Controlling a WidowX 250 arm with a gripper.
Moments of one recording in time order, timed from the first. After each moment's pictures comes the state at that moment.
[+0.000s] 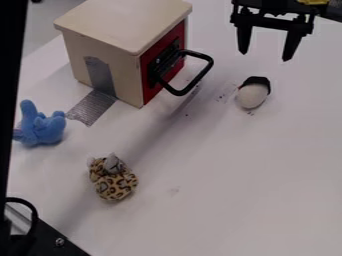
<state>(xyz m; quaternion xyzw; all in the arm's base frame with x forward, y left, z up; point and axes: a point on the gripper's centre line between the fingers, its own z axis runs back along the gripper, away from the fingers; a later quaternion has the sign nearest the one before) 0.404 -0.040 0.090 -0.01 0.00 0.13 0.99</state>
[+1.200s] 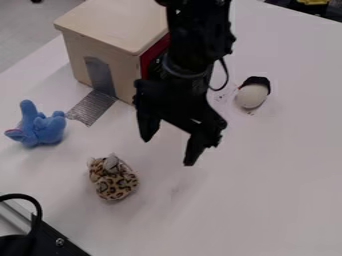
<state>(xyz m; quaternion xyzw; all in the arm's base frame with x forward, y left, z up) 0.213 -0.014 0.067 0.06 0.00 0.01 1.00</state>
